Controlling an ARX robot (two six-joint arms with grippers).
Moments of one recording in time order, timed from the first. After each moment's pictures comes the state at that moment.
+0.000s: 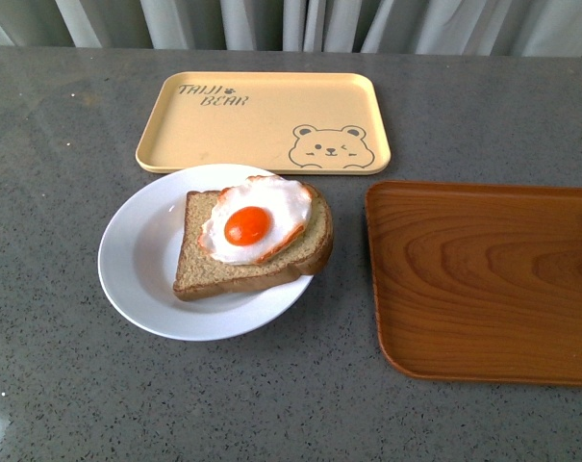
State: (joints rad) left arm 0.00 0.02 0.02 0.00 0.00 -0.01; right arm -0.72 1.89 0.94 -0.08 -0.90 -0.09
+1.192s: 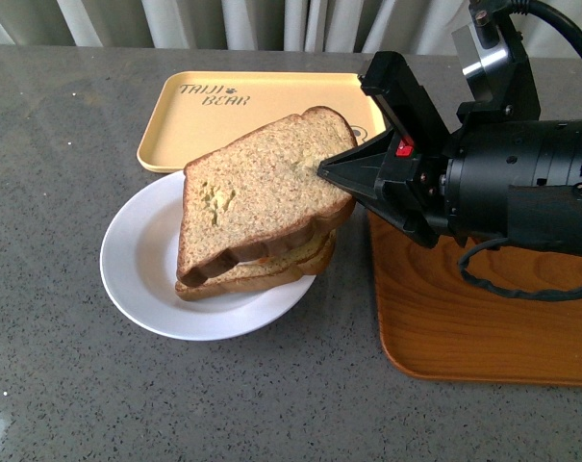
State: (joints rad) left arm 0.00 0.02 0.02 0.00 0.00 -0.01; right arm 0.43 1.77 0.62 0.75 -0.37 0.81
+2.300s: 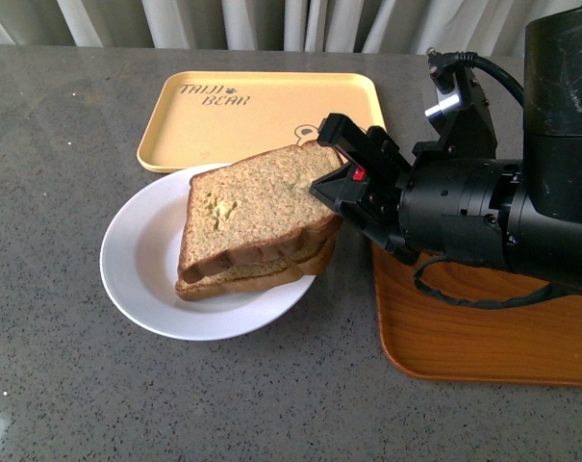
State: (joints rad) left arm 0.00 0.02 0.02 0.00 0.00 -0.01; right arm 0.45 1.93 0.68 0.81 -0.23 0.80
